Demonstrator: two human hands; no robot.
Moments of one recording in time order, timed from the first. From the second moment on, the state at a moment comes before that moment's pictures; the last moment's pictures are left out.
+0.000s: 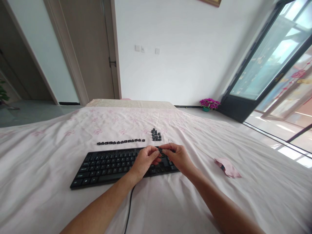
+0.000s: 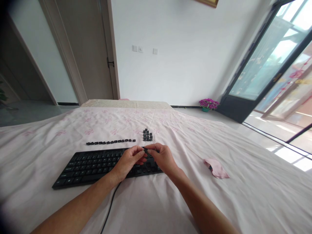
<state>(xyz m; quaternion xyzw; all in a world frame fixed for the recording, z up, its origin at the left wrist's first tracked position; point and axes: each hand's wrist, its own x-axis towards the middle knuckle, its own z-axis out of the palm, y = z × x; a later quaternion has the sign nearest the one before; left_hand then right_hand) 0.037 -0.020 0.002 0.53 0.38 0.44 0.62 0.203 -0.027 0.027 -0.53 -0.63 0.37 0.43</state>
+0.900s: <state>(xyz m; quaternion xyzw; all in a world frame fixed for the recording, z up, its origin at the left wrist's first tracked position) 0.024 -0.006 -0.007 0.75 0.47 0.36 0.29 0.238 0.155 0.013 -0.67 -0.72 0.09 0.17</state>
